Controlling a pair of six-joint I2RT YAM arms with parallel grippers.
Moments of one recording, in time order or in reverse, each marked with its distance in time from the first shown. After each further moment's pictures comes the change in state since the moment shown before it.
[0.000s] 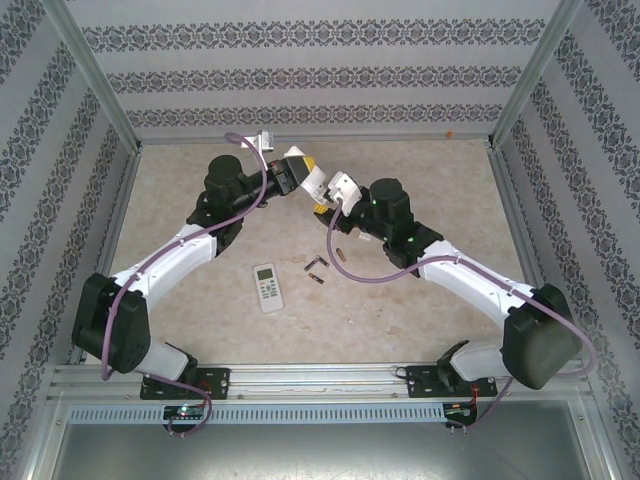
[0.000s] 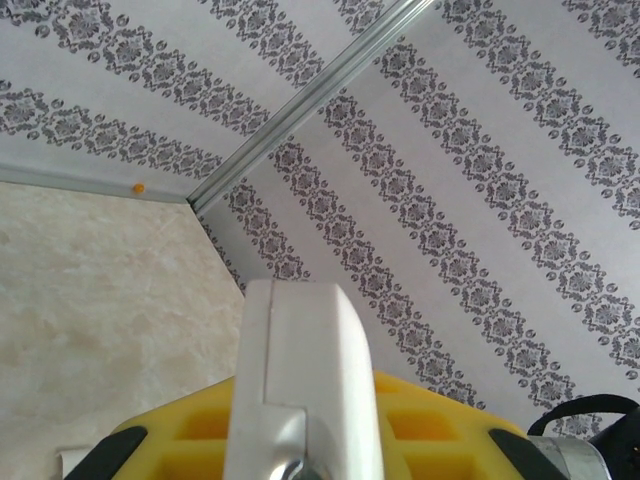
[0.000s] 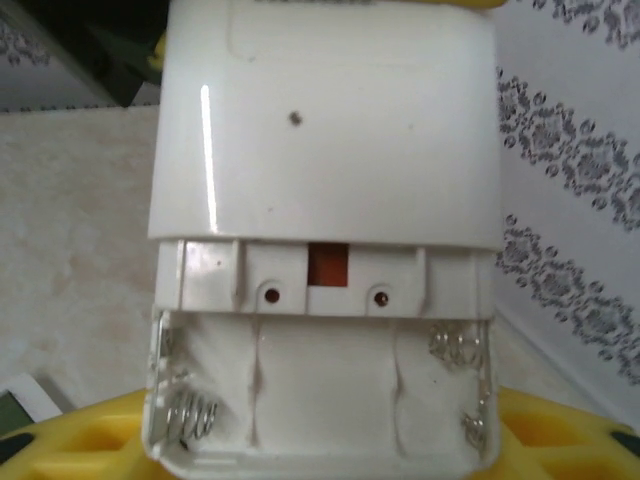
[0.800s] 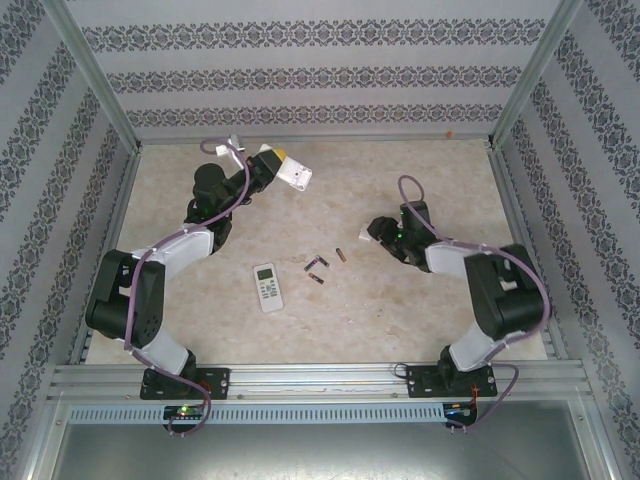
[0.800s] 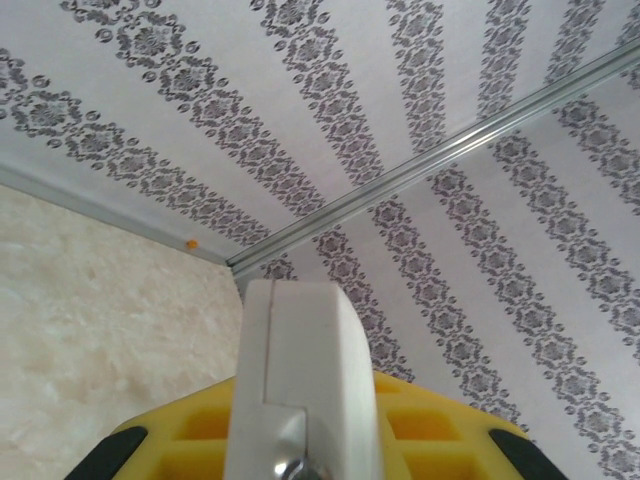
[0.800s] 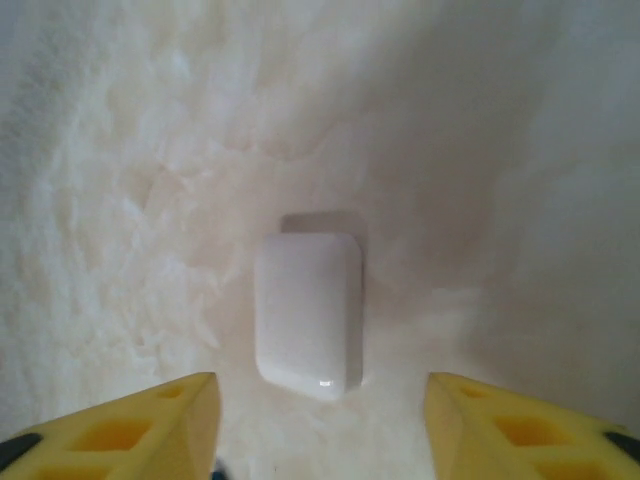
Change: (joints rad) left arm 0.156 0.140 -0.121 0.319 -0.042 -0.231; right arm -0.380 0.201 -0.269 -0.003 -0.025 1.268
